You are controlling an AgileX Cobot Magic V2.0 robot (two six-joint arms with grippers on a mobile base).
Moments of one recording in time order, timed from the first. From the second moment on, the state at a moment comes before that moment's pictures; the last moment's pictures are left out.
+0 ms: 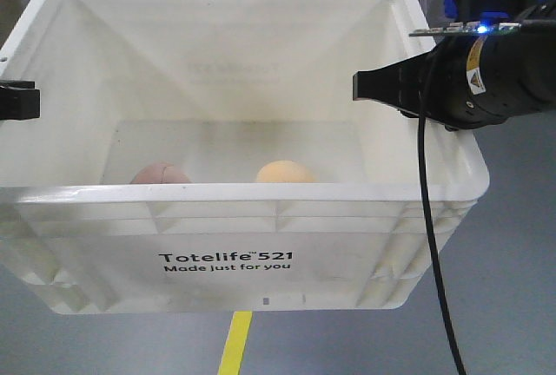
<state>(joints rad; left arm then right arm) -0.28 0.99 -1.02 0.11 0.81 -0.16 0.73 1.30 -1.24 -0.56 1.06 0.81</state>
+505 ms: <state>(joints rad) -0.28 0.99 -1.02 0.11 0.81 -0.16 0.73 1.30 -1.24 -0.56 1.06 0.81</state>
